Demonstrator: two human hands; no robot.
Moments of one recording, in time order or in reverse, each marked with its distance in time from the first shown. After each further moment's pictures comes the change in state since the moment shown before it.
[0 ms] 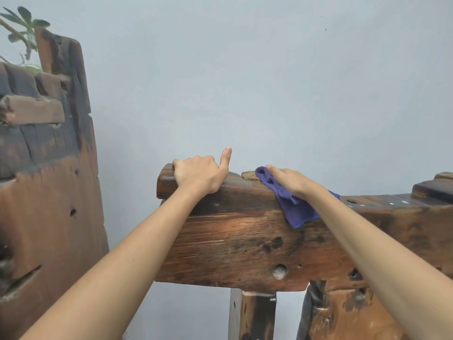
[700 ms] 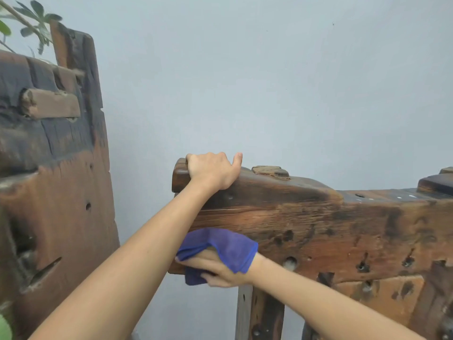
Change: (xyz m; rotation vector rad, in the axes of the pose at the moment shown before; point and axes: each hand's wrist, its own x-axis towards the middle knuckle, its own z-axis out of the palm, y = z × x) left_hand -0.002 -0.006 -0.002 0.057 -0.033 0.082; right_hand -0.073 -0.036 0.217 -0.451 0.098 -1.330
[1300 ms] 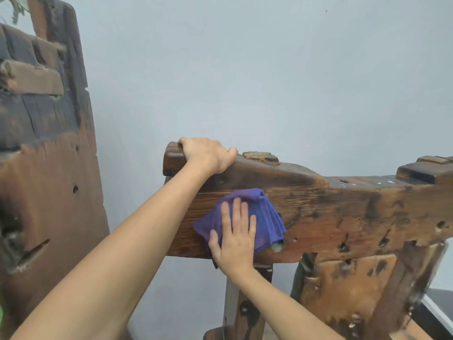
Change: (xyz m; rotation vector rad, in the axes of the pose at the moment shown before) left_hand -0.006 0.007 -0.012 0.125 -0.126 -0.003; right_hand -0.018 -0.038 0.031 -0.233 0.538 0.945
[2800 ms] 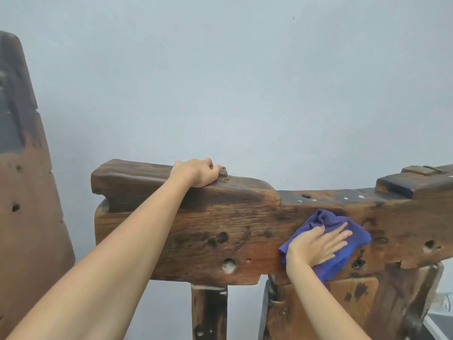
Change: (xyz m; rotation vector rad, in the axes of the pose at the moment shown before) left_hand 0.053 0.099 0.018 -0.246 -0.194 0.030; right_hand 0.043 0.262 -0.082 0.362 0.362 1.224
